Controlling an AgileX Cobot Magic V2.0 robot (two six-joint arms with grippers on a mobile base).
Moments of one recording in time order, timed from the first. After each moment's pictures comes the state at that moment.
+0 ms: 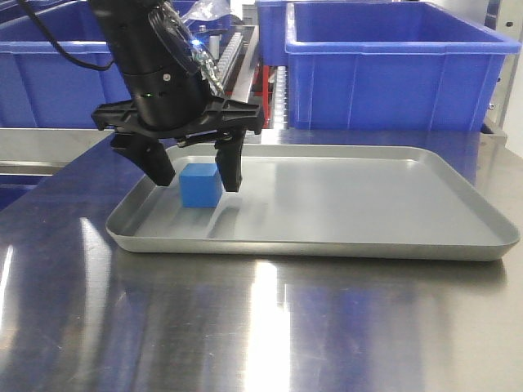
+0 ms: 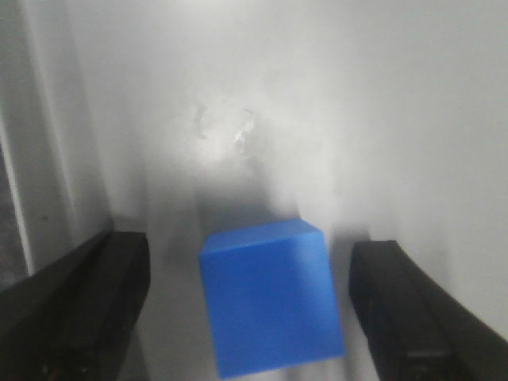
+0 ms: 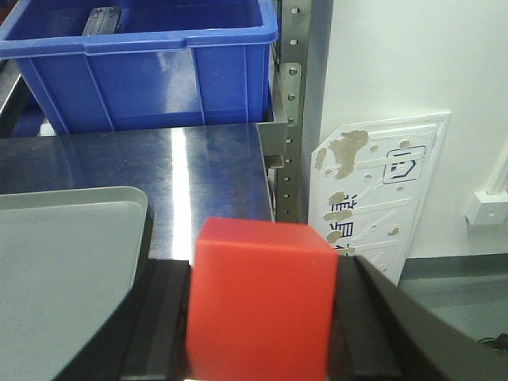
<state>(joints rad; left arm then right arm) -0.59 1.93 -1.46 0.05 0.74 -0.35 -0.11 0.49 -0.50 0.01 0.36 0.11</state>
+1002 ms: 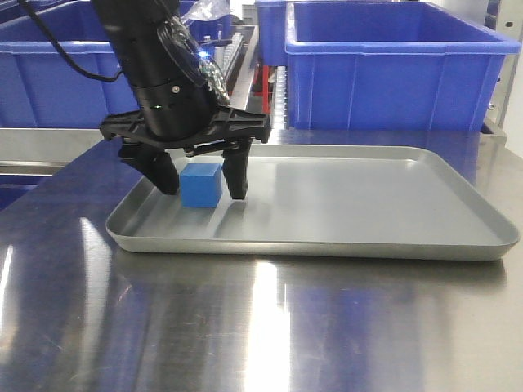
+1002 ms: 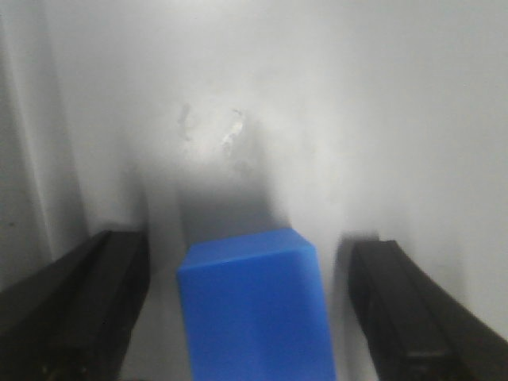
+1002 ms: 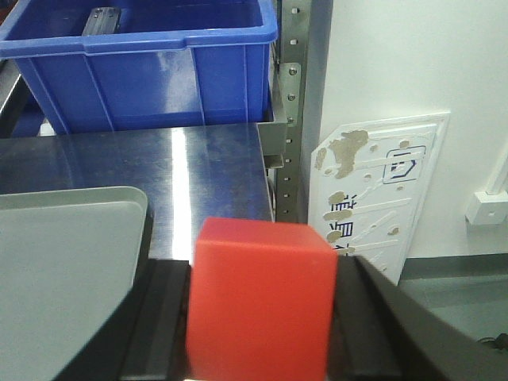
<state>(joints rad) -0.60 1.95 -1.46 0.05 0.72 -0.38 -0.11 0.49 -0.50 0.01 0.36 0.11</state>
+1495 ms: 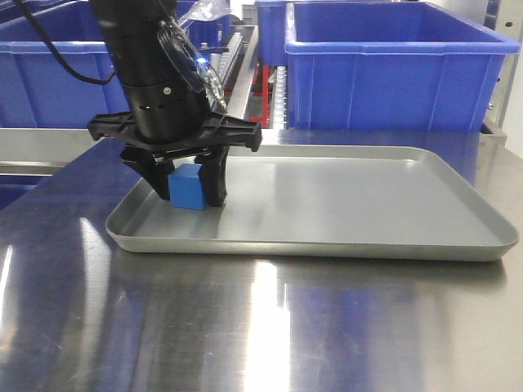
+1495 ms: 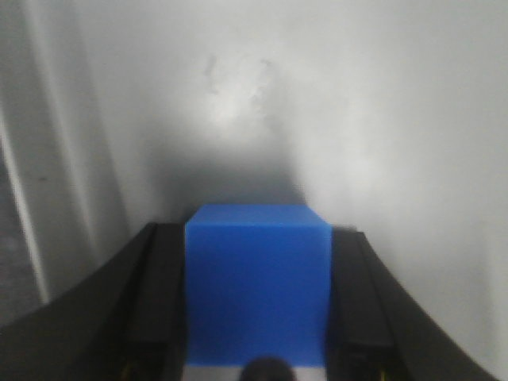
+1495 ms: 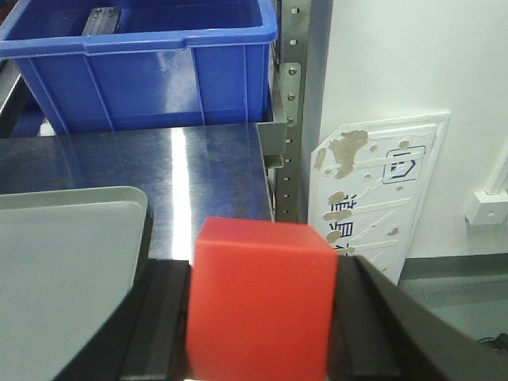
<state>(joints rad) -0.60 1.95 -1.47 0.10 0.82 -0.38 -0.11 0.49 -0.50 0.01 0.36 0.11</state>
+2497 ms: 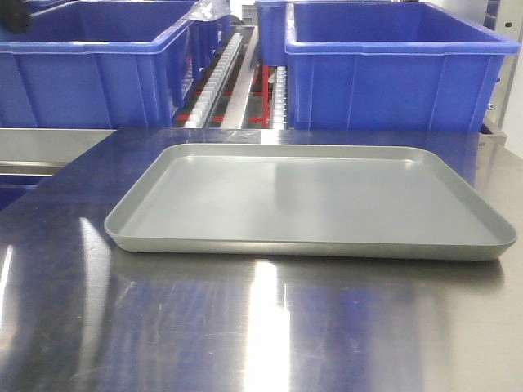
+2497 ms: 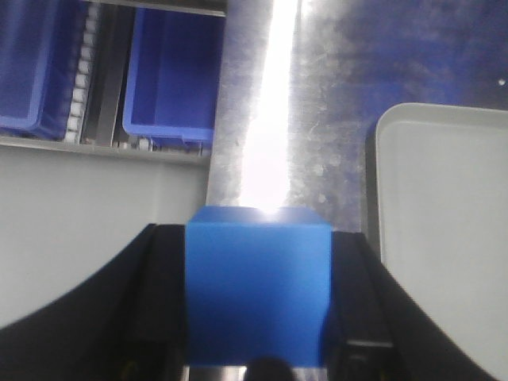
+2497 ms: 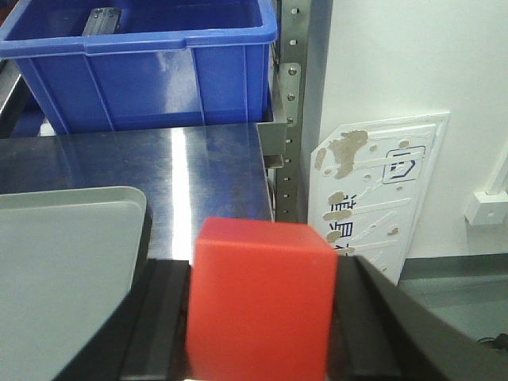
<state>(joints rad) -0.26 1.34 -1.18 0.16 0.73 -0.38 -0.11 0.49 -0.50 0.01 0.36 0.11</state>
